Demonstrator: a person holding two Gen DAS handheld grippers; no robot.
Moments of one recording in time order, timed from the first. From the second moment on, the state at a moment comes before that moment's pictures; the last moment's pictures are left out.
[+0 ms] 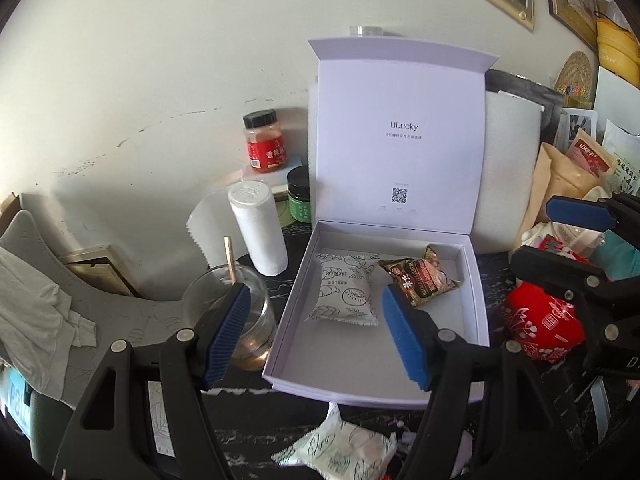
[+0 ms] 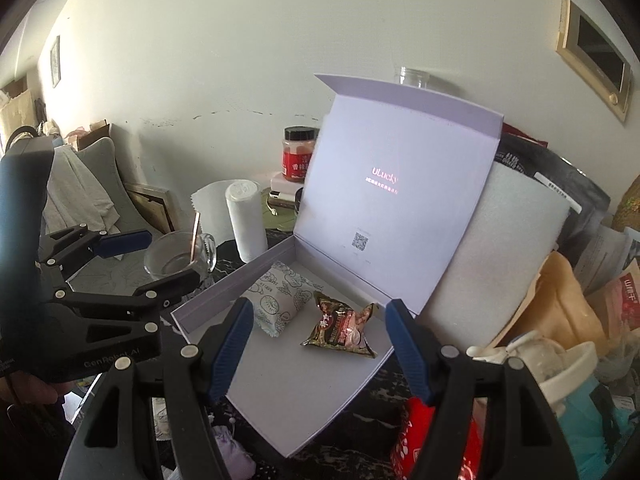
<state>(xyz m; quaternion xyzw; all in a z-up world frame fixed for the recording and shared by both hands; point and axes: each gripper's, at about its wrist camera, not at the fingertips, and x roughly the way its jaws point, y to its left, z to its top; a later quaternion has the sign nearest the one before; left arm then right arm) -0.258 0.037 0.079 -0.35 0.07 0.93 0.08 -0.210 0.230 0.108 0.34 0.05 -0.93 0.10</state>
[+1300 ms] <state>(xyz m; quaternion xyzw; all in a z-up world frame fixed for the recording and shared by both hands) -0.065 0.027 0.069 -0.36 0.07 0.93 0.05 -0.048 0.208 0.074 0.38 0.06 -0.92 0.13</state>
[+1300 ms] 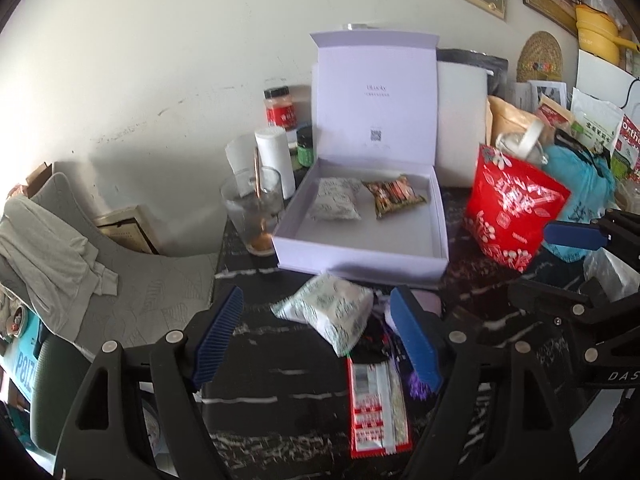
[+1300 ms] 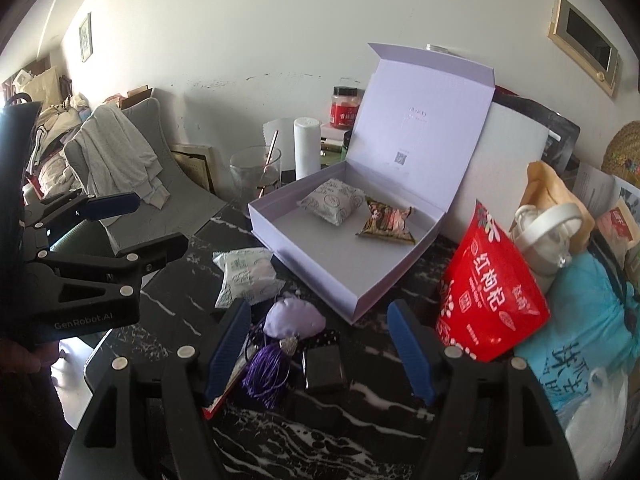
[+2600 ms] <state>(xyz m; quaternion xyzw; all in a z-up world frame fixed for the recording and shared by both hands) -0.051 0.045 -0.060 -0.45 0.07 0.88 0.11 -0.050 0.217 -0.030 0.44 0.04 -0.88 0.16</state>
